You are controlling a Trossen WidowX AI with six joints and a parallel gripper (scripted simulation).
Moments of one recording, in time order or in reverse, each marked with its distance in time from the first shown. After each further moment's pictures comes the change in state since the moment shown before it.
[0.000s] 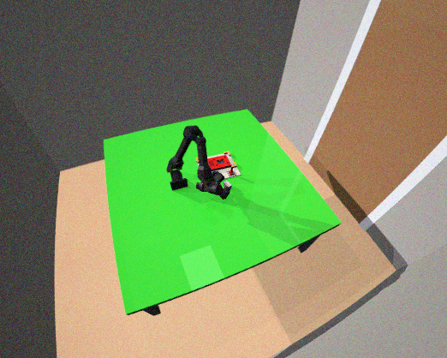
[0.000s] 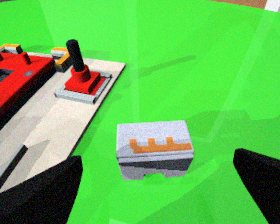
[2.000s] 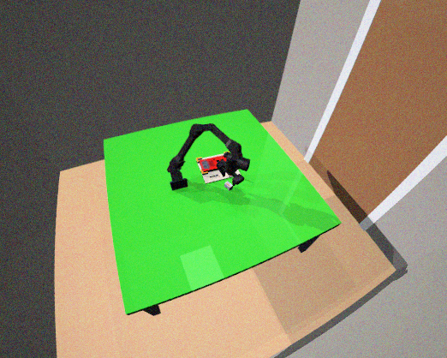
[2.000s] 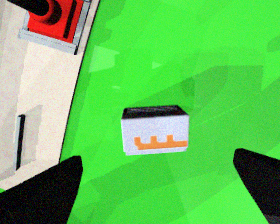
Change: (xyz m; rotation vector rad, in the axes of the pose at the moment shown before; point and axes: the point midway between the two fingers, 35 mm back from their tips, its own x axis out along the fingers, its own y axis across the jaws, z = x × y) arm 0.022 -0.002 0.063 -0.041 0.993 0.001
